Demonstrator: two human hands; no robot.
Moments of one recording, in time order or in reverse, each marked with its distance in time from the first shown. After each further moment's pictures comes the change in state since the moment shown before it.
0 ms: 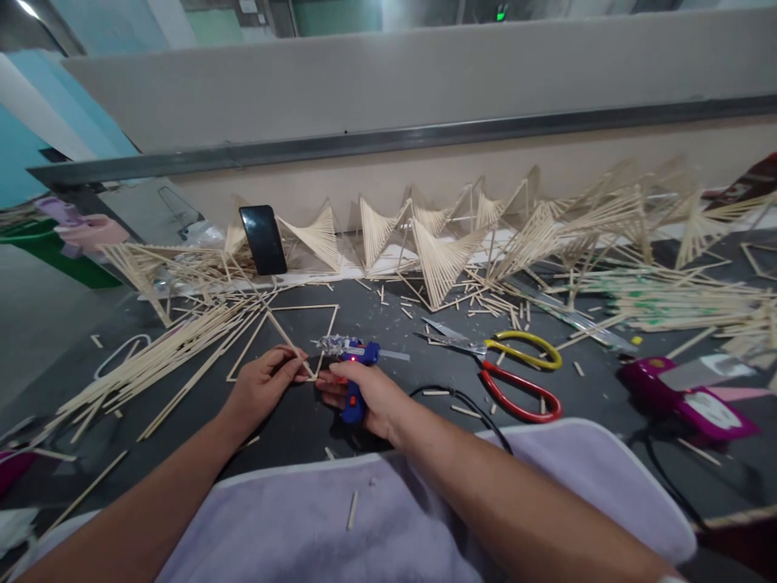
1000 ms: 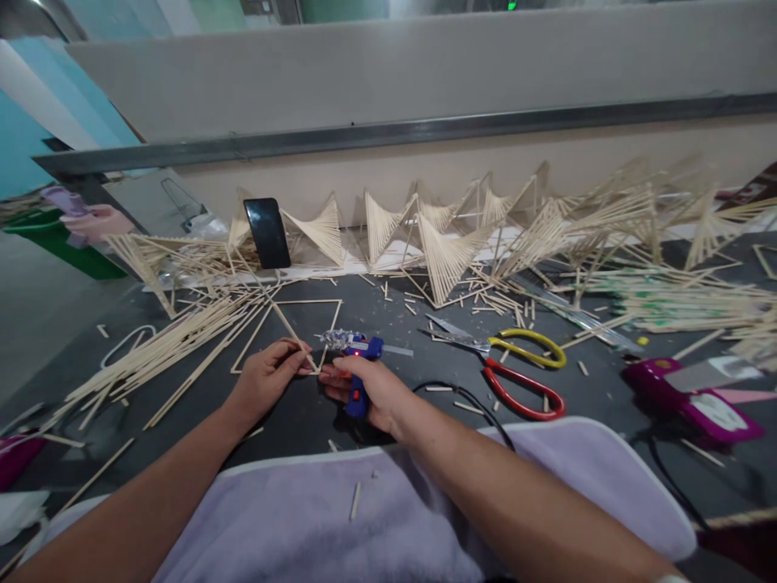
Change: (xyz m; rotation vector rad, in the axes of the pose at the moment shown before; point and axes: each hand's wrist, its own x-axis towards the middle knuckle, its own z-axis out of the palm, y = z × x) left_hand 0.000 -0.004 0.001 -0.070 -0.012 -0.011; right_hand -0.002 0.000 0.001 -0.022 0.003 -0.003
